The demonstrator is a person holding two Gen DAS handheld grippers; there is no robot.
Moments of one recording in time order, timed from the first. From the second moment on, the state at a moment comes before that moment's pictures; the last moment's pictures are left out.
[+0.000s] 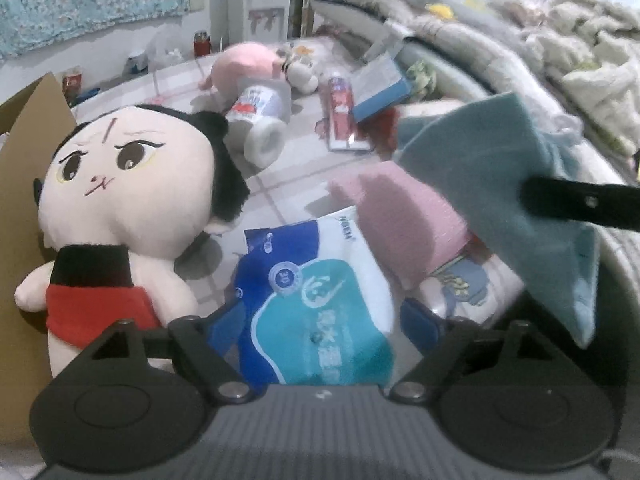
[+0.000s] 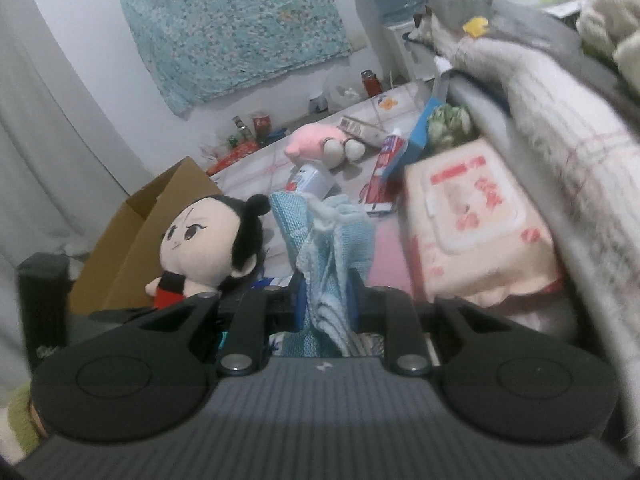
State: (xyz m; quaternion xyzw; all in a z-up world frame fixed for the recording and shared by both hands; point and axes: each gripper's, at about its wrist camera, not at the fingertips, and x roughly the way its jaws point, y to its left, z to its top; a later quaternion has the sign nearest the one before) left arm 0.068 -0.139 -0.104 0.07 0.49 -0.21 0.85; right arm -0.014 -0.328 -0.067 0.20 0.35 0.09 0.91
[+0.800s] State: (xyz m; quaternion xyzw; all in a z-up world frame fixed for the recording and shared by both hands) left arm 0.068 -0.163 -0.110 0.16 0.49 -0.17 0.84; right arm 0.001 -0.353 -0.088 0.25 0.34 0.12 0.90
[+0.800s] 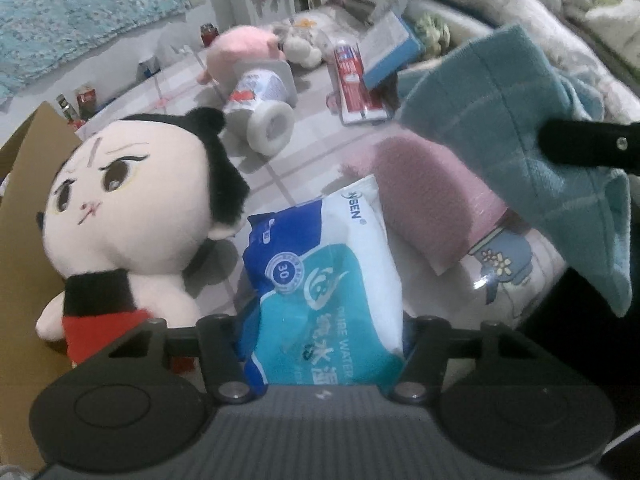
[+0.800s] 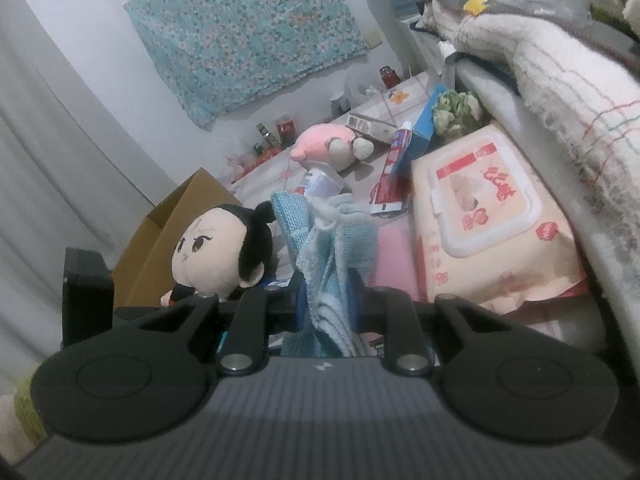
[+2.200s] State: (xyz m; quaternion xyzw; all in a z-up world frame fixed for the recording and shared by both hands) left arm 0.247 0.191 -0.030 0.09 0.45 0.04 0.89; right arm 0.297 0.068 -0.019 0.19 0.49 0.23 0.82
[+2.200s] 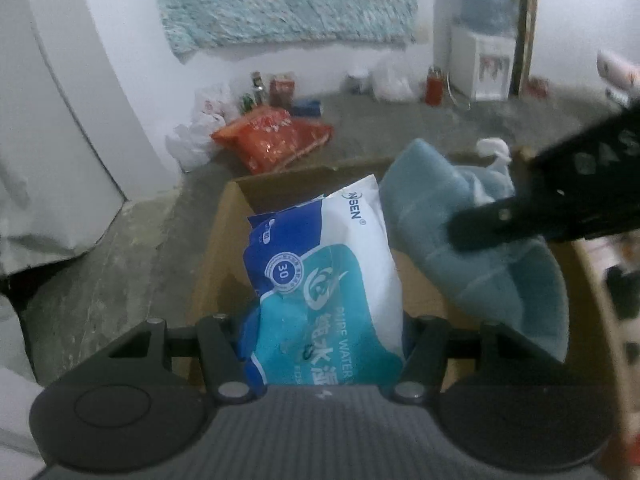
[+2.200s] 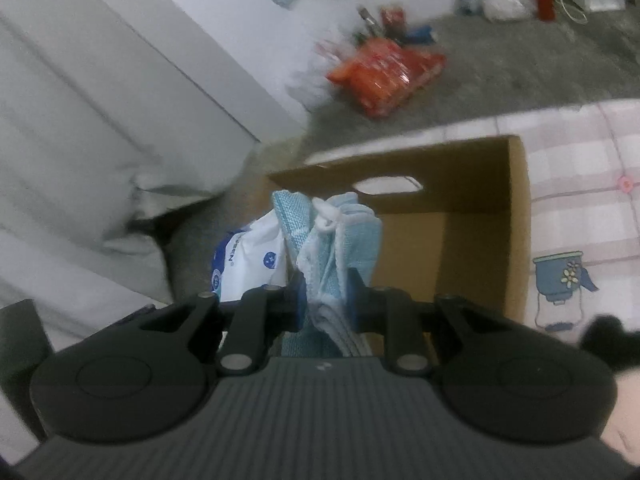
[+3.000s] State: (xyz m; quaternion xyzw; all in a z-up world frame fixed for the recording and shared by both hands) left arm 0.310 0.219 -0.102 0.10 0.53 0.05 0.84; right arm 0.377 0.121 -0.151 0.23 0.57 0.17 0.77
